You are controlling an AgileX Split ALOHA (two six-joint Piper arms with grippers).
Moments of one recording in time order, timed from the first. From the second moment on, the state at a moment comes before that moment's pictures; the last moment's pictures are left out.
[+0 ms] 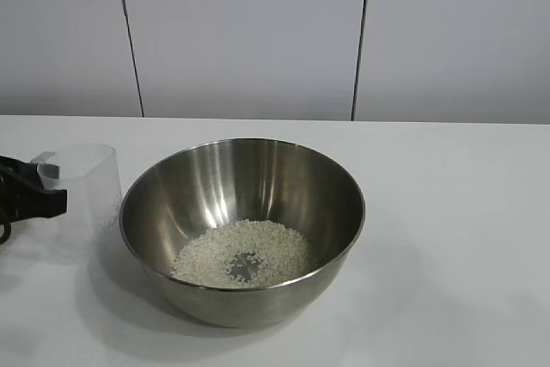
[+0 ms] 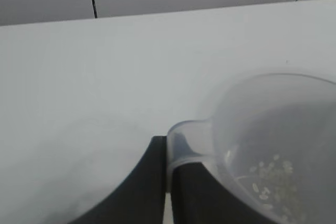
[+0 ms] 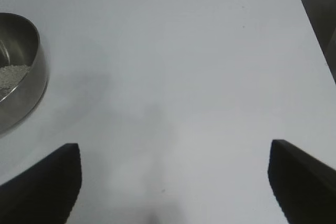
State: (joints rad) left arm -0.14 2.05 -0.39 0.17 -1.14 0.02; right arm -0.04 0.03 -0.47 0.00 1.08 0.00
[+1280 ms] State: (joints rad) left arm -0.14 1.85 -0.18 0.17 -1.15 0.06; right arm -0.04 0.03 -0.47 0.00 1.08 0.00
